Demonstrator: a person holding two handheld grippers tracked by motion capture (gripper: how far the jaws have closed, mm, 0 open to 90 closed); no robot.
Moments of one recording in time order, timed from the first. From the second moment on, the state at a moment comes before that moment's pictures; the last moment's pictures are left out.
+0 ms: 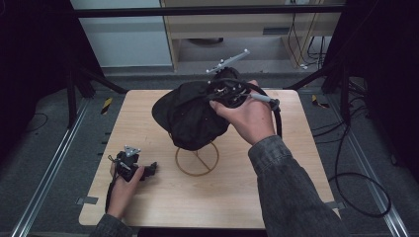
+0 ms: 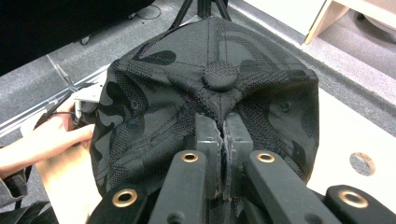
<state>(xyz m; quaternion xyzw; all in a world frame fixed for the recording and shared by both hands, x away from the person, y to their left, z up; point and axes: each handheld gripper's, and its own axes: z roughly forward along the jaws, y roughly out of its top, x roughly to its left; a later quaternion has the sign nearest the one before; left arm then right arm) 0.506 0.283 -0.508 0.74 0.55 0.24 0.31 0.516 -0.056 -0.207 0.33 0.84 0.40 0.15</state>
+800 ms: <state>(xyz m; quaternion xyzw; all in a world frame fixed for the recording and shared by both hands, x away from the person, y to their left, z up) 0.506 0.282 -0.508 0.74 0.55 0.24 0.31 0.512 -0.052 -0.223 0.33 0.86 0.37 0.14</state>
